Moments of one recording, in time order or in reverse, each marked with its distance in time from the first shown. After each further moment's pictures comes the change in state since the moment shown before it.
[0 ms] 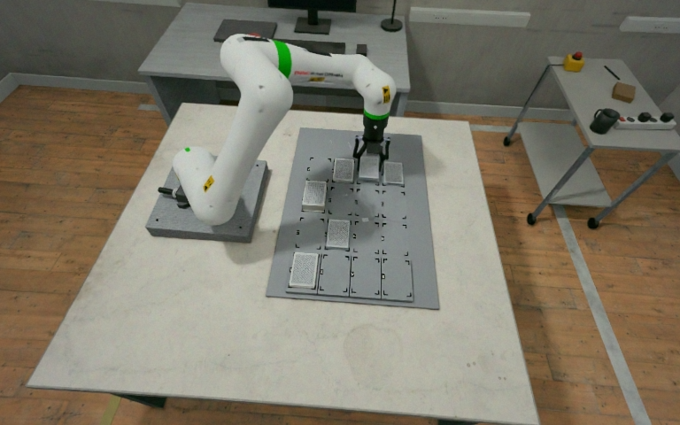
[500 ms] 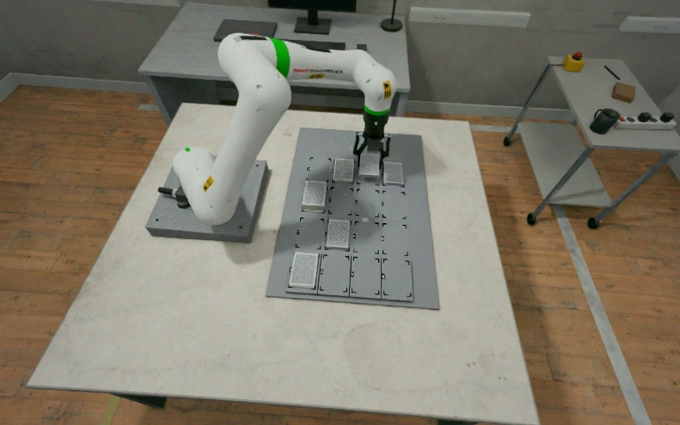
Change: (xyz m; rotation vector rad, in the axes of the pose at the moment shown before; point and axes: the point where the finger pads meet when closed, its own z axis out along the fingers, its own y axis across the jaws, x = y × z) arm 0.000 0.000 -0.017 0.000 0.000 0.000
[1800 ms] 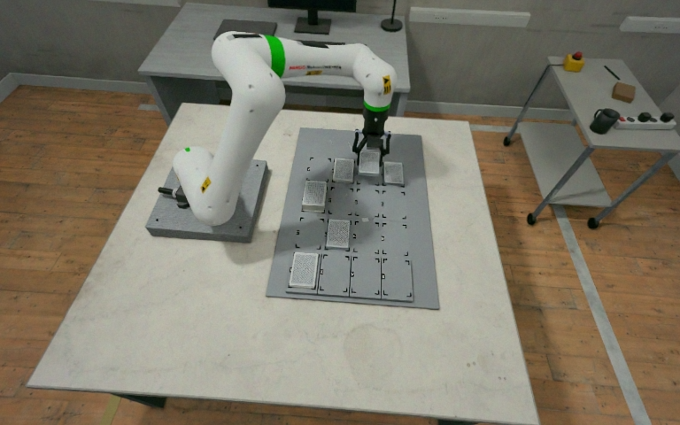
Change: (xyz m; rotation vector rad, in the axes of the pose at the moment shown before) arm 0.015 0.003 -0.027 0.000 0.000 0.000
